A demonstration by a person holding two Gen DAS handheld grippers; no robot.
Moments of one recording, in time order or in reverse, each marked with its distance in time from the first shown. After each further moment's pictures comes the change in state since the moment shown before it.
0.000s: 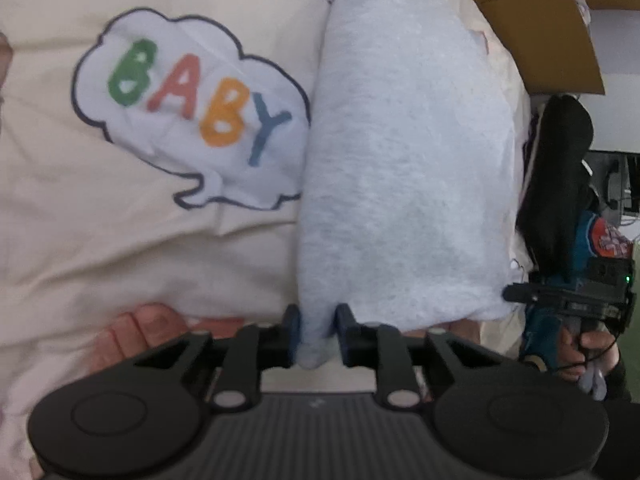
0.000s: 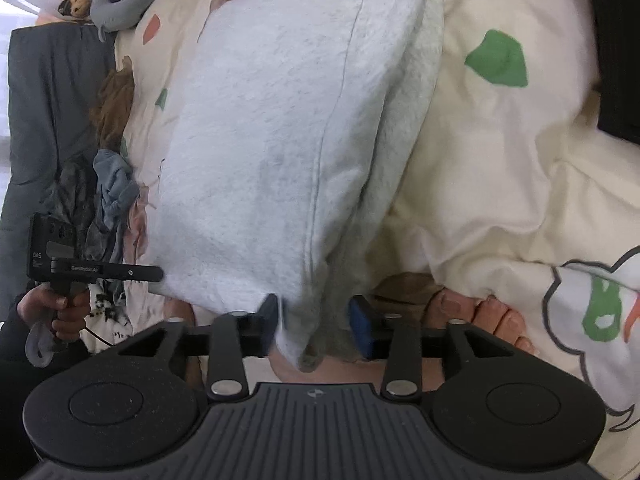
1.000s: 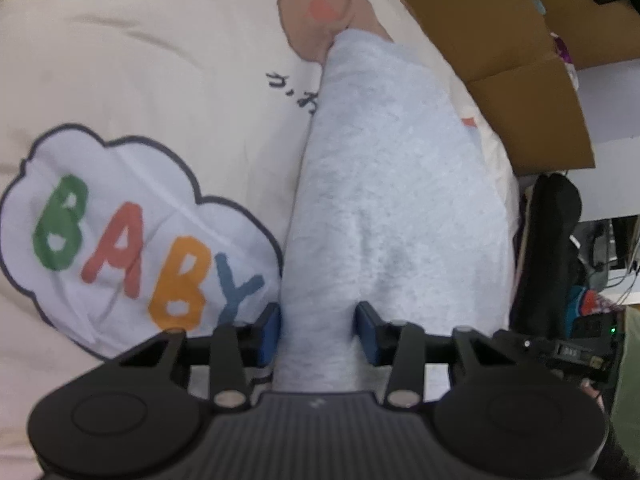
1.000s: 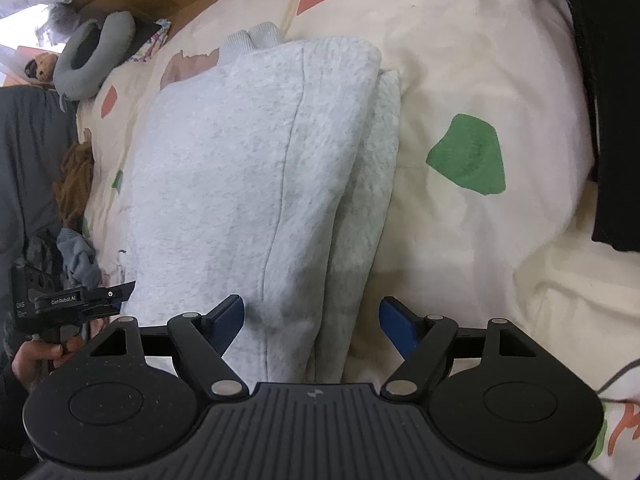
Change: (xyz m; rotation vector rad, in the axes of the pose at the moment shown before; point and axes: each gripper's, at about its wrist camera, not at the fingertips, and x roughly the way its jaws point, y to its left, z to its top) left arm 0.027 0.005 0.055 0.012 -0.230 -0.050; right arm 0.028 -0.025 0.050 0.056 -0.180 -0.086
